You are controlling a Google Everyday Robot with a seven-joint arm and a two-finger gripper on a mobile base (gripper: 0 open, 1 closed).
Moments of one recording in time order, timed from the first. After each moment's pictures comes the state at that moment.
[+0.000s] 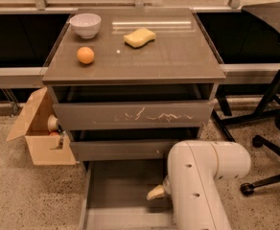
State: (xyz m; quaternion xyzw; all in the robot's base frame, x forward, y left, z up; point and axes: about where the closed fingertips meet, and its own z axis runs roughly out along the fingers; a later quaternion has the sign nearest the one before) arm 0.531 -0.150 0.151 0.05 -0.98 -0.14 0.11
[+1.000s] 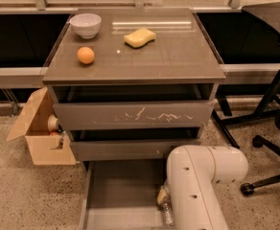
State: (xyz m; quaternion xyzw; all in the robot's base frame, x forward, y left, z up) arm 0.529 -0.158 0.131 0.04 -0.98 -0.14 0.13
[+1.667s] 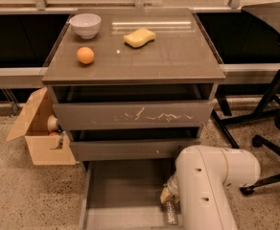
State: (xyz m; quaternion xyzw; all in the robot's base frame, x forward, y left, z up) arm 0.529 -0.162 0.148 0.05 -0.98 -0.17 0.12
